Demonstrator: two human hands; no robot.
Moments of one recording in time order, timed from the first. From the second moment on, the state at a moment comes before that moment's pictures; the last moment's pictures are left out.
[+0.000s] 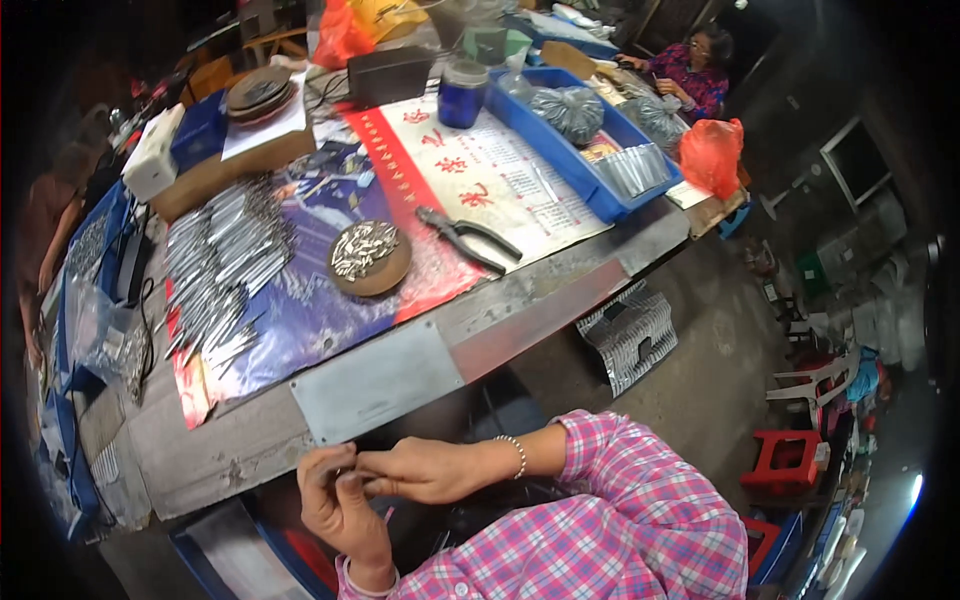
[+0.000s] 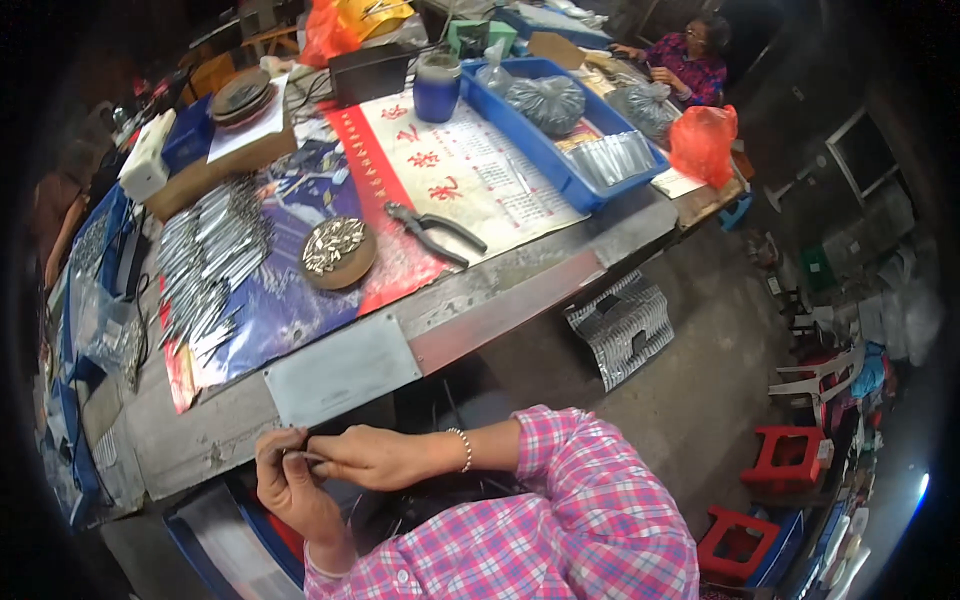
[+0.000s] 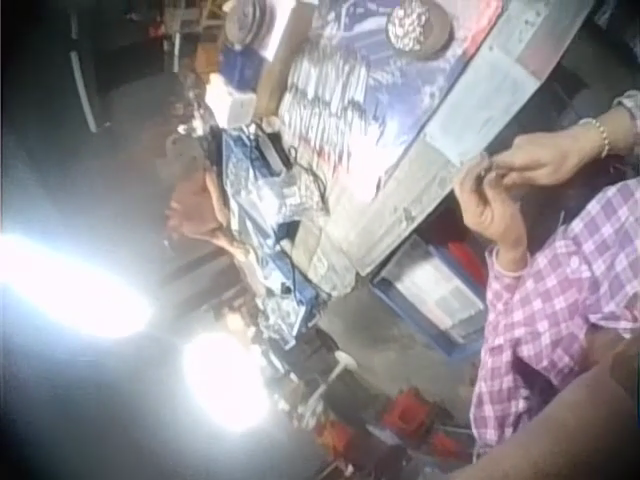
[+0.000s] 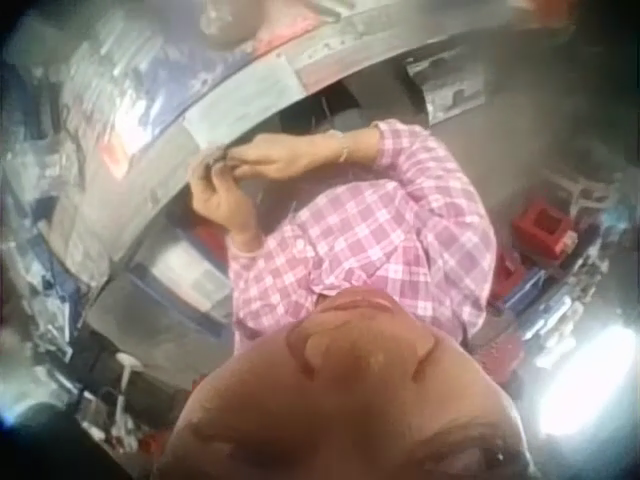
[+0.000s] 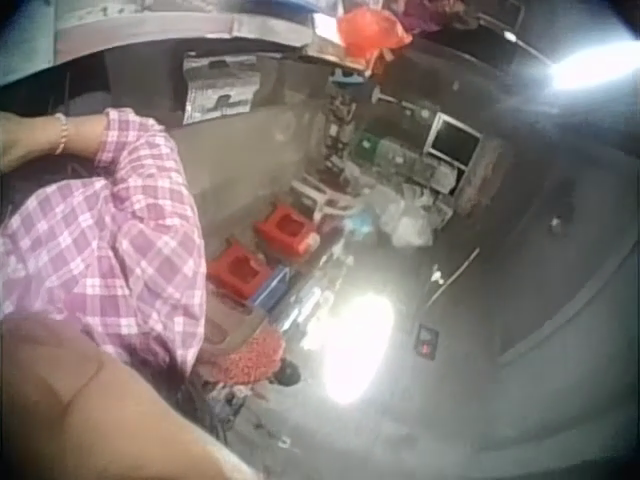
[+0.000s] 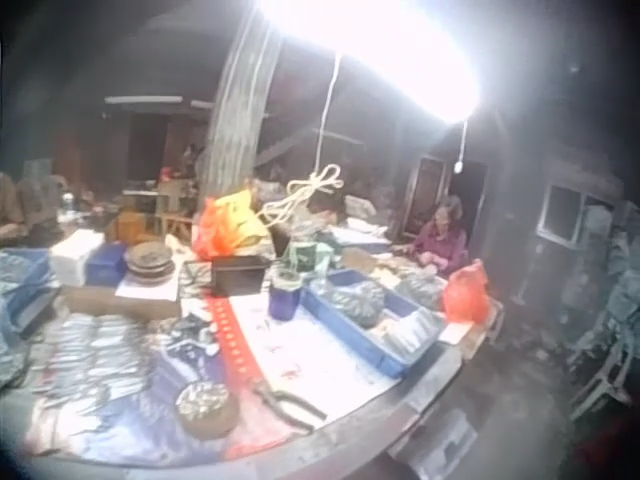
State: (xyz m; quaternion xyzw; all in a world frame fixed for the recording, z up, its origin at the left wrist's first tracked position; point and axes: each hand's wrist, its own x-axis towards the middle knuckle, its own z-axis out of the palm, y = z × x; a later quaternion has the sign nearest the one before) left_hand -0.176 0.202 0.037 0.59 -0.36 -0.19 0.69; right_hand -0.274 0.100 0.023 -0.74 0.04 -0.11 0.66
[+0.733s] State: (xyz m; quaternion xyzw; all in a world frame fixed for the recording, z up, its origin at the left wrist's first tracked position) left_hand -0.162 0.189 0.039 0.64 -0.35 -0.24 0.65; right_hand -0.276 0.093 0.035 -0.83 0.15 -0.05 0.53
